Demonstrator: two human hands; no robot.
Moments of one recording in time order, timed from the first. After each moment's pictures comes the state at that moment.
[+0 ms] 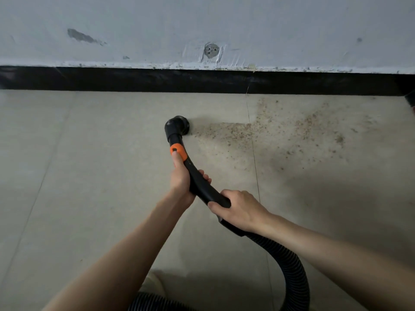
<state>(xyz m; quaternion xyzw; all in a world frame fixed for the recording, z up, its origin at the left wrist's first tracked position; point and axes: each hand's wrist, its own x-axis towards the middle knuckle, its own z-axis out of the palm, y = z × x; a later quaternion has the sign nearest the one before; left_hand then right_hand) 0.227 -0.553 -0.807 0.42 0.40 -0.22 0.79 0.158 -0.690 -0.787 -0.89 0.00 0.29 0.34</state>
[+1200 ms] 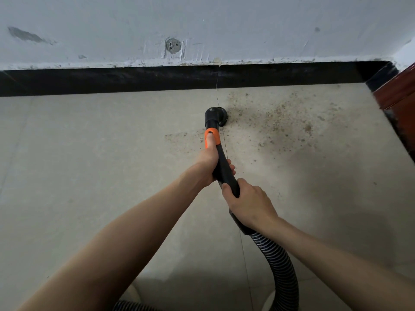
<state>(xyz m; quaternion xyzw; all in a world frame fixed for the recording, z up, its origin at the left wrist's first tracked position) 0.248 -0.667 -0.788 0.53 0.29 -0.40 0.69 0.137 -0.752 -0.783 -0.92 0.16 0.19 0.30</state>
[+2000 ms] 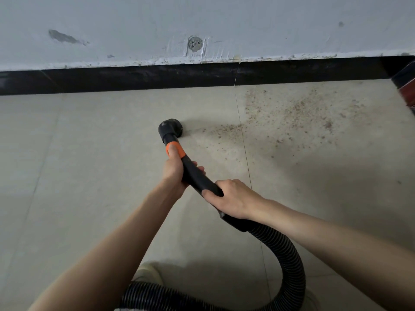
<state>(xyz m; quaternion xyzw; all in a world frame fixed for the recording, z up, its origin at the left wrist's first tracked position) 0.227 -0.560 -0.799 0.51 0.38 -0.22 0.74 0.155 -0.698 -0.771 -0.89 -0.01 0.31 0.34</state>
